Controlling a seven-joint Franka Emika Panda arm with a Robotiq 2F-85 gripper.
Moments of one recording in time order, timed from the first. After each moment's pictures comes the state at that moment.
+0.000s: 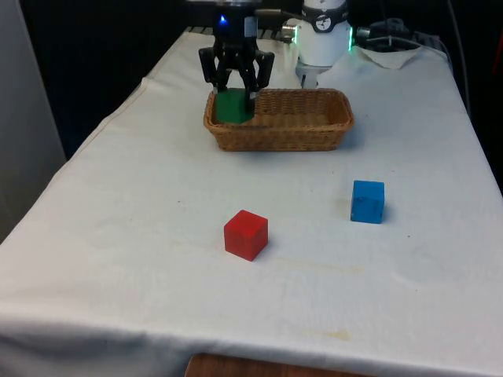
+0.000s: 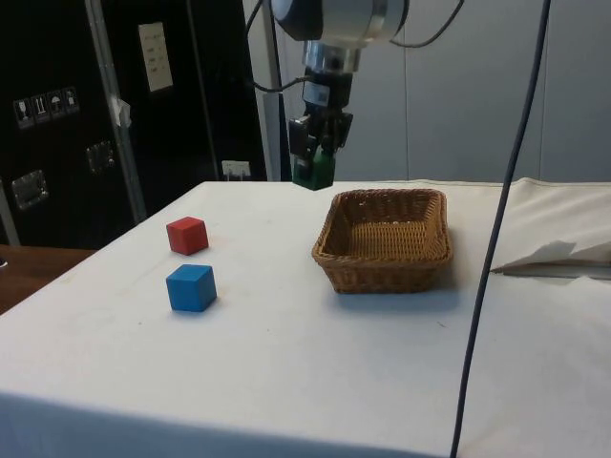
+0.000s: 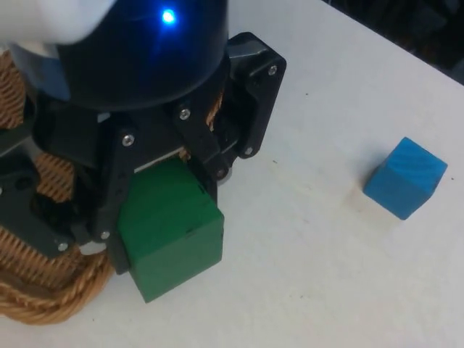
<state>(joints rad) 0.93 0.37 -1.15 -2.37 0.84 2.62 -0.53</state>
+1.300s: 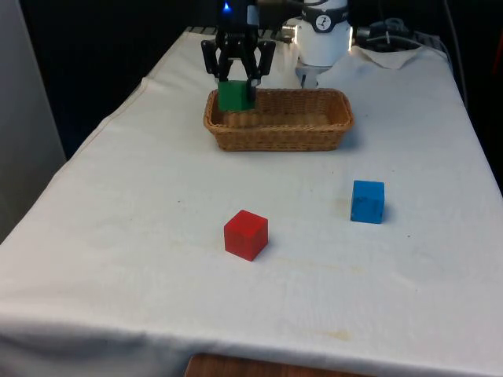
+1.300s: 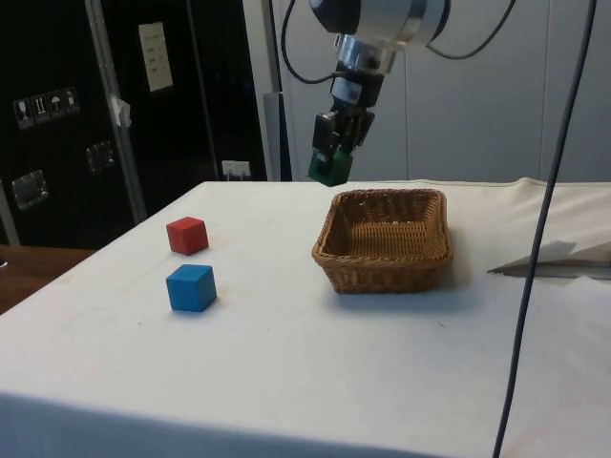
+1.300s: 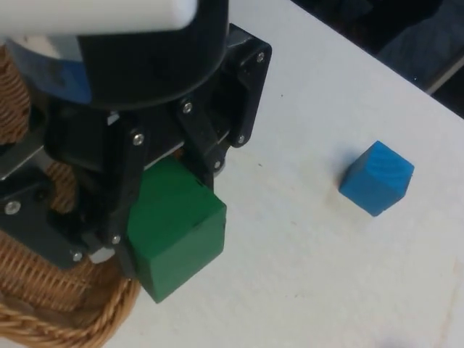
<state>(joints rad) 0.88 0.13 -1.09 -2.55 0.88 2.88 -0.70</state>
